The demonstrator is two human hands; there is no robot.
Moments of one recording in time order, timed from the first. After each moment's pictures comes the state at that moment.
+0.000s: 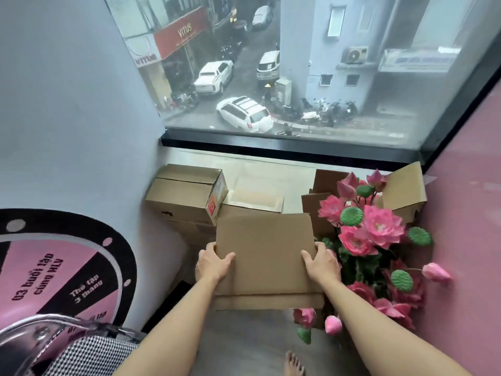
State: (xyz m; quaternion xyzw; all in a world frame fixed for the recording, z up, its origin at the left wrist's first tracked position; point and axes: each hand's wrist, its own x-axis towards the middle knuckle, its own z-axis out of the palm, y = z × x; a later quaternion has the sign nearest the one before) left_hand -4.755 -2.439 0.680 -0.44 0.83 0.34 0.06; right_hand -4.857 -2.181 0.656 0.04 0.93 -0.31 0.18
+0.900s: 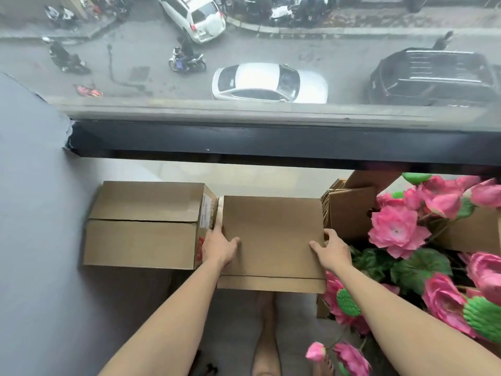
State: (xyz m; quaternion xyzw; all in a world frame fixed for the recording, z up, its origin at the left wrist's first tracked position) left_hand -5.089 -2.630 0.520 -0.37 0.85 0.31 0.23; right_hand -5.133 -2.349 0.501 0.18 0.89 -0.28 0.31
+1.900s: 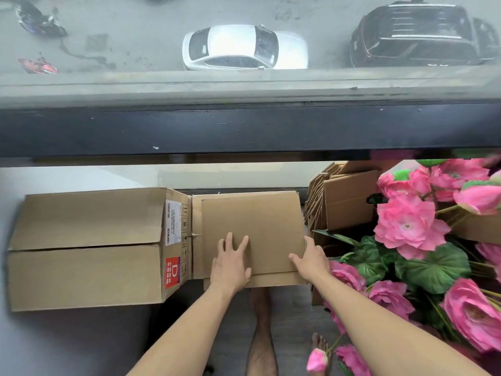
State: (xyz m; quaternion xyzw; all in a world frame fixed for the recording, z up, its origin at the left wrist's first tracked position) left_hand -5.090 -2.584 0.405 -0.07 0.92 0.12 0.37; right_hand -5.129 -2.369 0.394 0.19 0.87 -0.20 0.40
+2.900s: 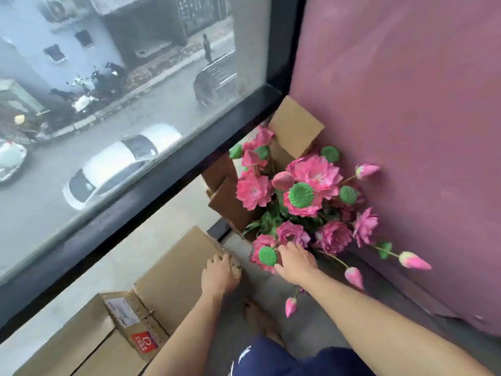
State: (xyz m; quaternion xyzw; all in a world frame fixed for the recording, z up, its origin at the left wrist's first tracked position) left_hand -5.065 -2.455 0.567 0.23 0.92 -0.02 0.33; right_hand -4.953 -2.267 0.586 0.26 0.91 -0.18 0.26
